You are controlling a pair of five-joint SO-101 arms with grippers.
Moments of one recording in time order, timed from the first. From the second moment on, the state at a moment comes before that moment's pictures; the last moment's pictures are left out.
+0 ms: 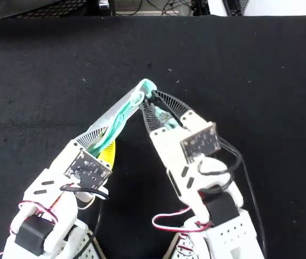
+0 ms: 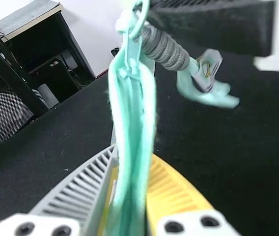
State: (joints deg) left arm 20.2 -97.7 69.2 58.2 -21.1; right arm -20.9 -78.7 70.1 17.5 6.8
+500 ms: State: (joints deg) left arm 20.1 -97.7 69.2 58.6 -21.0; right arm -14.4 -72.2 69.5 16.8 6.2
